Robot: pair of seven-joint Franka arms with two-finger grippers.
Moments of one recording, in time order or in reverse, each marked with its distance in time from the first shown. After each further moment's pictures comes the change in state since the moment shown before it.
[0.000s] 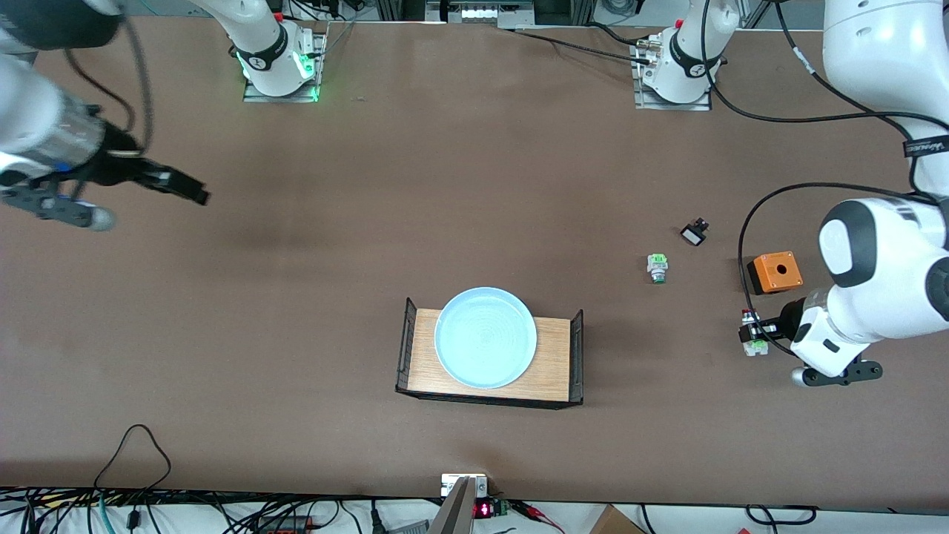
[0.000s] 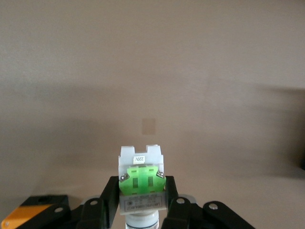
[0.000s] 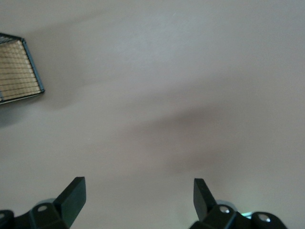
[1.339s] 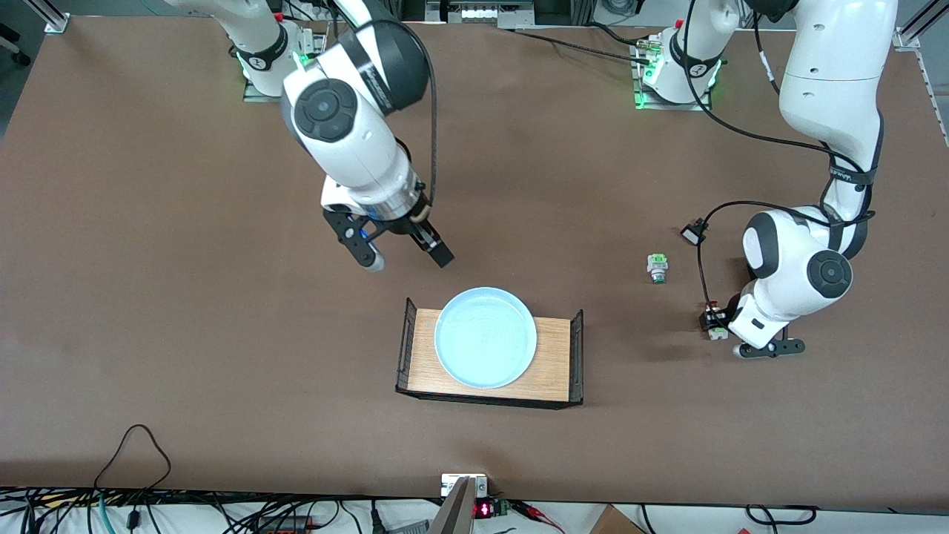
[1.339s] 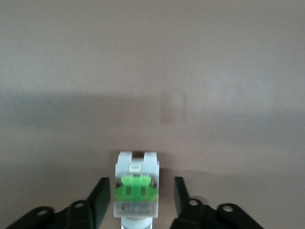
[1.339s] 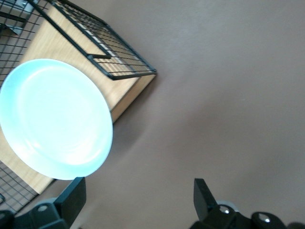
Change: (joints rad) left arm -0.015 0.044 -0.021 -0.335 0.000 0.432 0.053; right arm 0.423 0.432 -0.002 0.235 0.114 0.479 0.963
